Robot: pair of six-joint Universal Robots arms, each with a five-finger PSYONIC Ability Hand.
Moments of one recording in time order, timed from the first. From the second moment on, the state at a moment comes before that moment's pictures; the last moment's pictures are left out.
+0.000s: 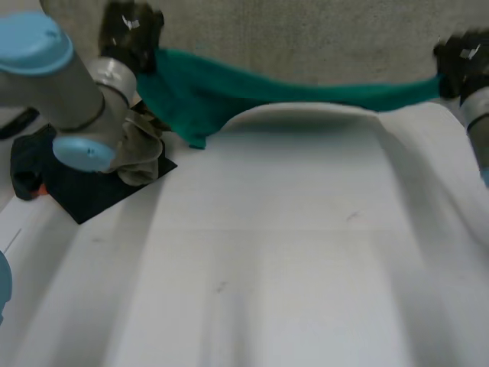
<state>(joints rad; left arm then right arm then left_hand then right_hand) 4.33 -2.34 -0.68 3.29 -1.52 3.58 1.64 -0.88 1.00 -0.31 1.40 2.64 1.17 1.20 1.19 1.20 1.00 1.15 1.18 1.19 1.19 1.00</state>
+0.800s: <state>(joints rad) 4.28 -2.07 -1.25 2.66 -1.48 3.89 1.44 -1.18 1.55 0.30 1.26 1.97 1.17 1.20 1.19 1.20 1.00 1.15 1.18 1.19 1.19 1.00</state>
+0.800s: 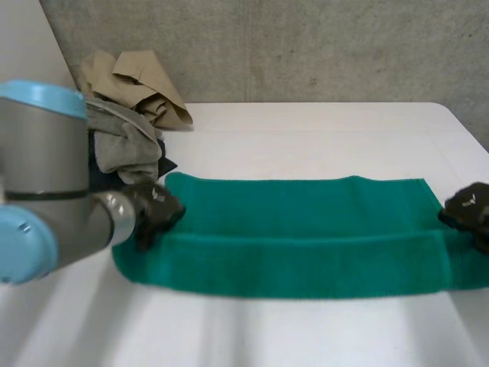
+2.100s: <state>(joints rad) 4.34 -2.35 -0.49 3.32 -1.53 3.54 1.66 -0.93 0.91 -0.43 1.51 2.59 1.17 1.20 1.19 1.20 1.01 1.15 1.18 1.19 1.20 1.00</state>
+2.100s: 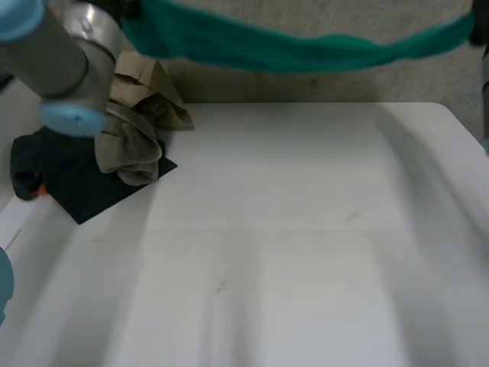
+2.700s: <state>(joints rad) 4.27 -1.97 -1.45 2.72 -1.49 3.91 1.45 -1.17 1.51 0.44 1.36 1.94 1.17 1.20 1.19 1.20 1.01 1.15 1.18 1.19 1.20 1.00</state>
